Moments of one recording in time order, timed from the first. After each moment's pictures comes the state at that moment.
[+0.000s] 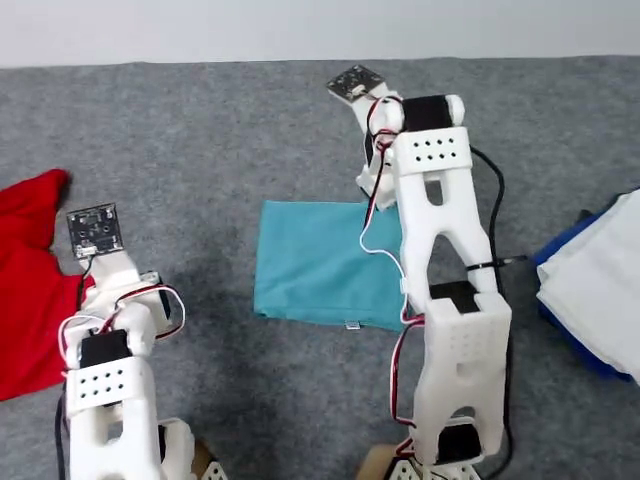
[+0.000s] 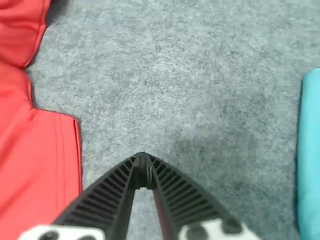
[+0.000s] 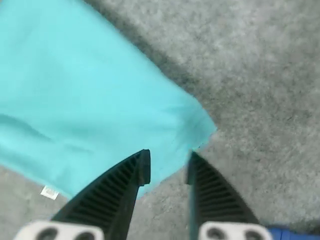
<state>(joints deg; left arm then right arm) -18.4 -51.1 72.9 41.5 7.9 -11.8 33.3 -45.6 100.3 27.7</state>
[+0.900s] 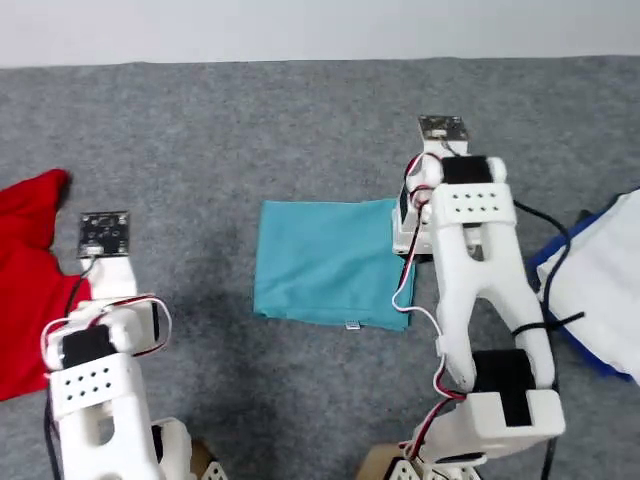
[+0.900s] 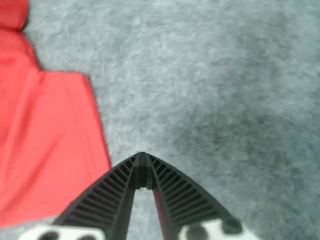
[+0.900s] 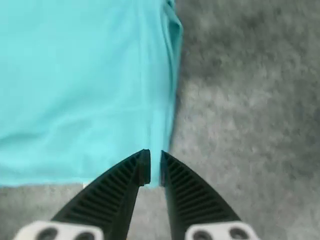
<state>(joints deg) -24.4 -51.6 66.6 60.4 -5.1 -7.6 2.8 6.1 81.4 -5.9</state>
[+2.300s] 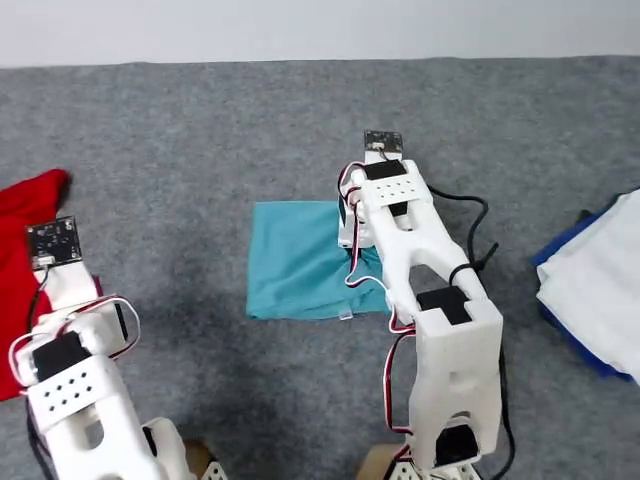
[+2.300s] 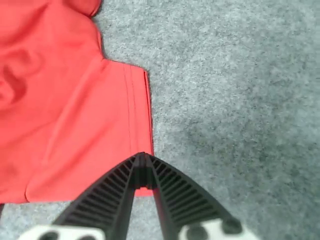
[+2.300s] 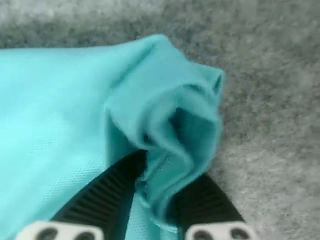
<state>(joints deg) -33.9 -51.6 65.5 59.3 -5.1 -17.0 34.1 -10.8 73.0 -18.8</state>
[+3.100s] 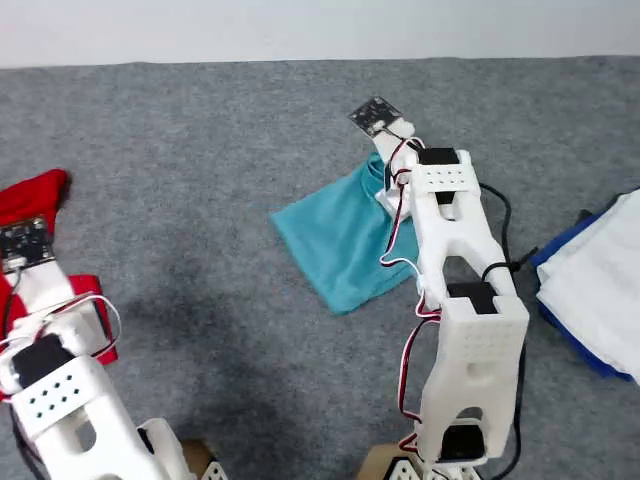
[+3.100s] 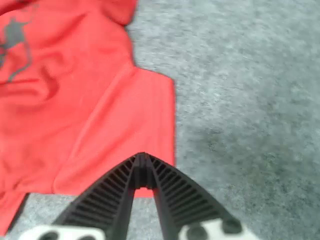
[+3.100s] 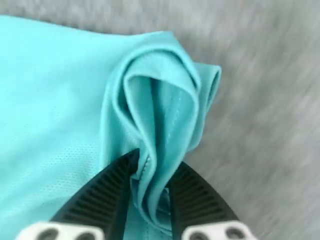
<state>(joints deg) -39.5 -51.6 61.2 61.4 -5.1 -6.1 34.7 -16.1 54.4 38.0</state>
